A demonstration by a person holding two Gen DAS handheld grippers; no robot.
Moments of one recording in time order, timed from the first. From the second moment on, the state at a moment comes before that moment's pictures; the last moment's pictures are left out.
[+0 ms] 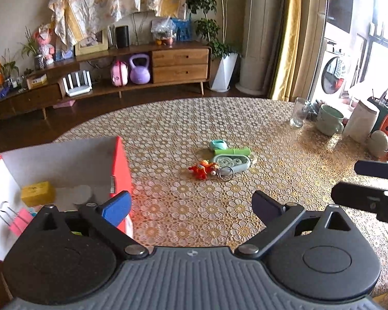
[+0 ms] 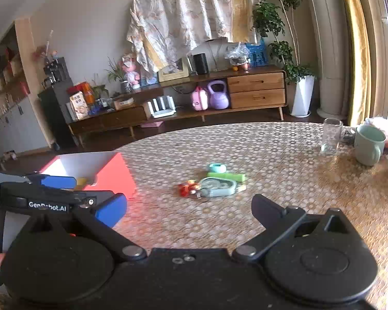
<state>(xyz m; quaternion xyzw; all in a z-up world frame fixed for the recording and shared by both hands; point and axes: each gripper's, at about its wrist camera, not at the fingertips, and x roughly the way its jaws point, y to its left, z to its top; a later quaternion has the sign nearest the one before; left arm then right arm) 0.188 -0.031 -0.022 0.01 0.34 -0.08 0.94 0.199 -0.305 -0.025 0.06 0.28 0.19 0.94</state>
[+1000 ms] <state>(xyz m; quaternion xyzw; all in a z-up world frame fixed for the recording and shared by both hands) 0.321 -0.066 -0.117 -0.02 0.36 -0.01 0.93 0.340 -0.300 -0.117 -0.09 0.34 0.25 0.90</state>
